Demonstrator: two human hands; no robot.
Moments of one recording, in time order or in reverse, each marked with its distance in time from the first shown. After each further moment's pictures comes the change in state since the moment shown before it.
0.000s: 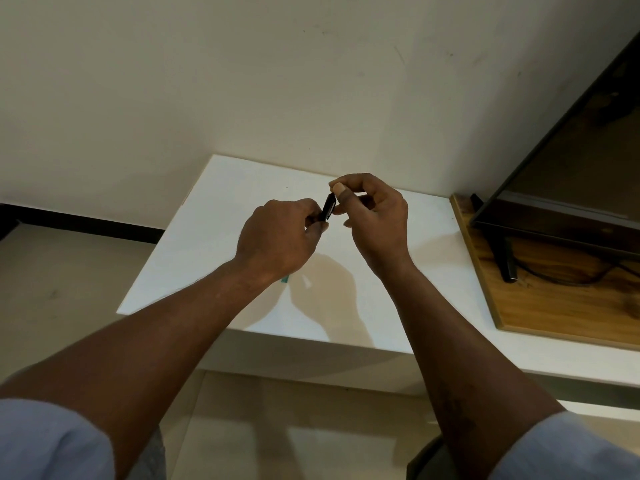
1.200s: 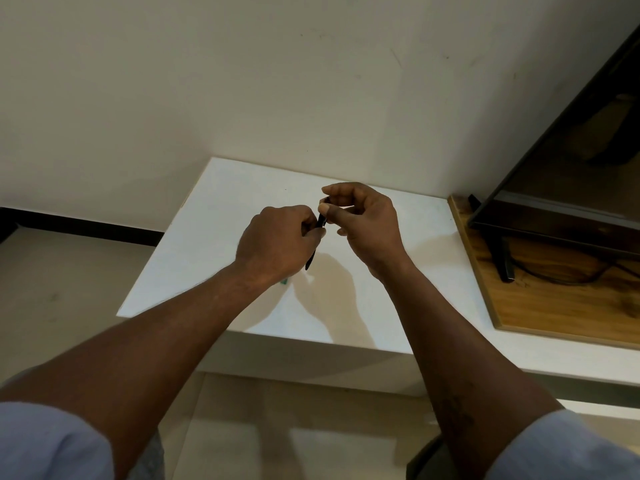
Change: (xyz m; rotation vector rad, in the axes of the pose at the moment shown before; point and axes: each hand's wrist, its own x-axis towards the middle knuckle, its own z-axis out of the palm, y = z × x) left_hand -0.002 -0.001 0.003 -0.031 -0.057 -0.113; right_hand 0.003 0.007 -0.002 0.065 -0.173 0.163
